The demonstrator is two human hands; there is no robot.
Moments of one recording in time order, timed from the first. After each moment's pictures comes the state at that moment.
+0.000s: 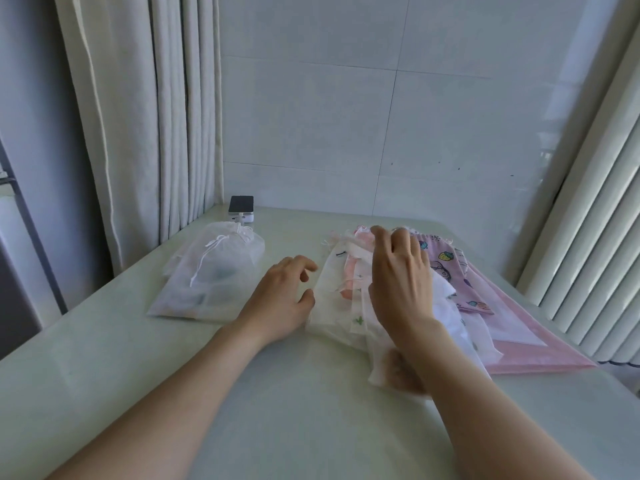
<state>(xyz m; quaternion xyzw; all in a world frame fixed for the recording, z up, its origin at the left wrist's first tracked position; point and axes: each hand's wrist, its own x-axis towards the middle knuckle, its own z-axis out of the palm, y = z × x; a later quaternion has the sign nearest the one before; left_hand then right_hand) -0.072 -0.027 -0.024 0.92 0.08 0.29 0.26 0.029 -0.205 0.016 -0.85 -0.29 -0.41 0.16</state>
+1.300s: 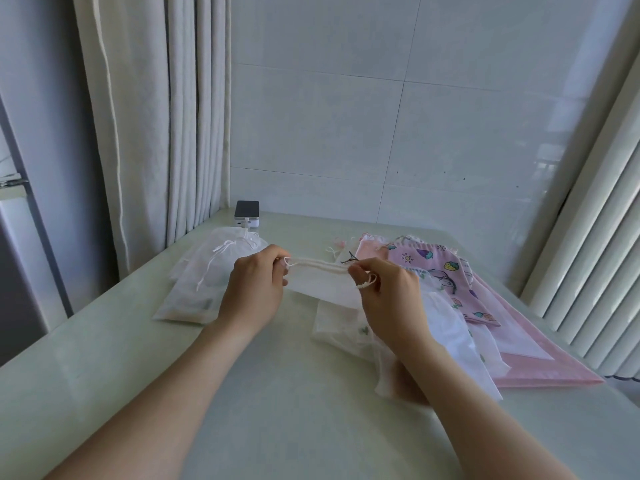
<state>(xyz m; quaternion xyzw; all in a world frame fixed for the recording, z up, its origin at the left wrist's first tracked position) -0.084 0.001 -0.005 0.85 0.15 0.43 0.26 0.022 -0.198 0.005 -0.79 -0.36 -0.24 0.43</state>
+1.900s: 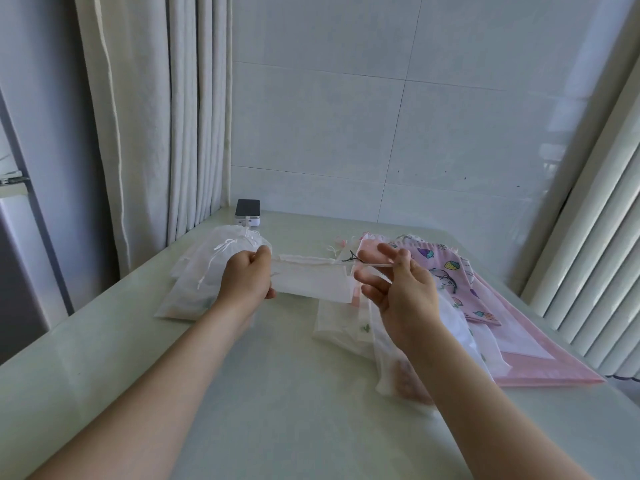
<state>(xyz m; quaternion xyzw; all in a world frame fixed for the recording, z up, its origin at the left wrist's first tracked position) -0.083 0.001 0.009 0.67 0.29 0.35 0.58 0.006 -0.204 0.028 -0.52 -0.14 0.12 0.83</state>
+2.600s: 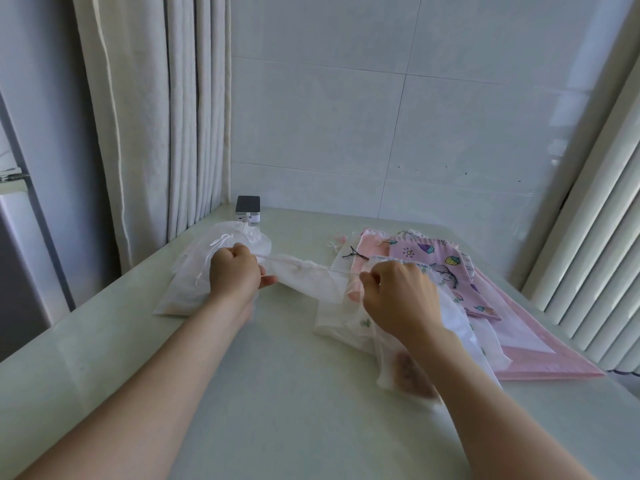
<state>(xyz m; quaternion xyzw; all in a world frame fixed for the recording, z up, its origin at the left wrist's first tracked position) -0.082 0.005 0.013 0.56 0.34 0.40 0.64 0.015 -0.210 0.020 -0.91 -0.30 -0.20 0.20</state>
